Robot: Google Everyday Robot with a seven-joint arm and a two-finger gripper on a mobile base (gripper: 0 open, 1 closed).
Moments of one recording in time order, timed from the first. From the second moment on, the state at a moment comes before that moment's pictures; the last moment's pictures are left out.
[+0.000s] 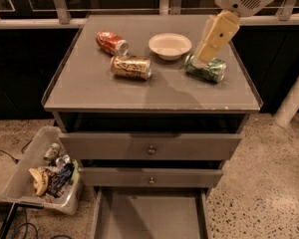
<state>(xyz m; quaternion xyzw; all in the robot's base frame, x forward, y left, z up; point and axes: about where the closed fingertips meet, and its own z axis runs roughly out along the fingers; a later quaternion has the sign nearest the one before) 0.569 -0.119 1.028 -0.64 0.69 0.02 0.34</state>
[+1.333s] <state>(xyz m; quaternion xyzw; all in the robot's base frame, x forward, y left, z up) 0.664 -0.045 0.923 -0.63 0.71 0.01 0.31</state>
